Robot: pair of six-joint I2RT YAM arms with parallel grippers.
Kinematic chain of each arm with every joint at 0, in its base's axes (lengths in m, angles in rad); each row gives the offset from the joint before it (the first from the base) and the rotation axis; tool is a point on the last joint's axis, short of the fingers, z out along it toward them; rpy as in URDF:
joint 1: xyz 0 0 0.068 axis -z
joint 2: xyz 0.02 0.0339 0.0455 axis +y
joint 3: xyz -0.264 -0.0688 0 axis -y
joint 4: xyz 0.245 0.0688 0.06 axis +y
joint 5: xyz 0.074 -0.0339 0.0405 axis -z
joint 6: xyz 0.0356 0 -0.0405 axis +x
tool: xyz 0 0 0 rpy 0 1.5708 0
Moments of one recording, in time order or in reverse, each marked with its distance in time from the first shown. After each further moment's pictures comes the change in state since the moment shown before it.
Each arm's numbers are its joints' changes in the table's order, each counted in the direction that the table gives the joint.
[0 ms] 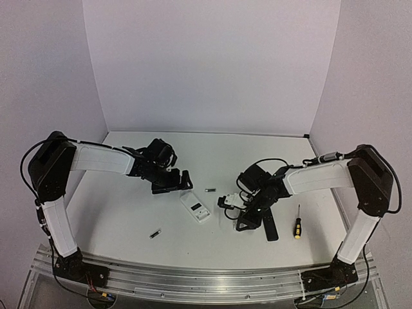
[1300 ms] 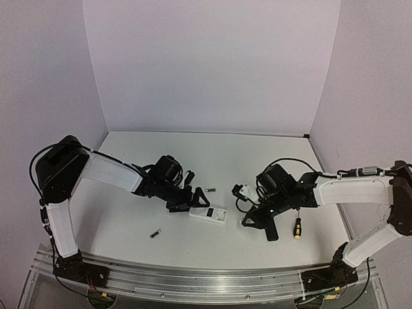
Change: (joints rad) left arm 0.114 0.058 -0.124 -0.280 0.284 -0.071; right arm -0.042 -0.335 -0.203 -0.091 0.085 0.351
